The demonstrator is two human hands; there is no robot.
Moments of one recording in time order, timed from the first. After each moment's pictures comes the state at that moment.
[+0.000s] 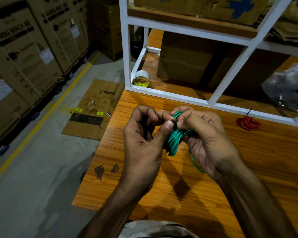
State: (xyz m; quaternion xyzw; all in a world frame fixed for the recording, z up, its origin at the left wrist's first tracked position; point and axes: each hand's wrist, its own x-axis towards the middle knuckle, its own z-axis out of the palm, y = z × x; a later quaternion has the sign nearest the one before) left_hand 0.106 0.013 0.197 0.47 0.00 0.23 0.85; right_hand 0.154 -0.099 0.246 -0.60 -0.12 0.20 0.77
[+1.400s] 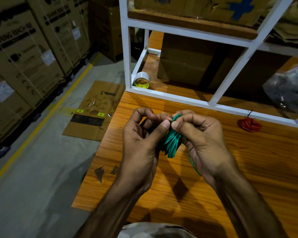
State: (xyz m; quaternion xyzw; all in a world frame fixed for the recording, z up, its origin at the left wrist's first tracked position) left_hand 0.106 0.018 0.203 0.39 0.03 0.16 0.91; right_hand 0.161 -0.102 0.221 -0.61 -0.13 0.14 0.77
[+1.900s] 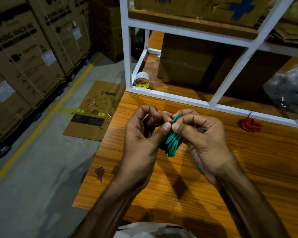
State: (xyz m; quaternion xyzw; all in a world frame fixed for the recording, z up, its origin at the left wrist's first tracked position) left_hand 0.109 0.024 0.200 0.46 0.01 0.15 0.87; right_hand 0.165 -0.109 0.214 -0.64 -0.17 0.12 0.74
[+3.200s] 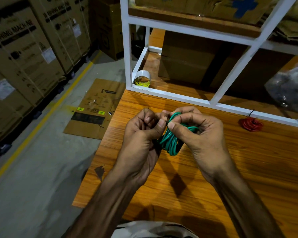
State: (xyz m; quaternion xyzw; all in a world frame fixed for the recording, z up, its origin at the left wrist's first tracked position) left_hand 0.118 0.029 0.201 0.32 0.04 0.06 0.95; right_hand 0.168 -0.104 0.209 -0.68 -0.20 0.06 0.71
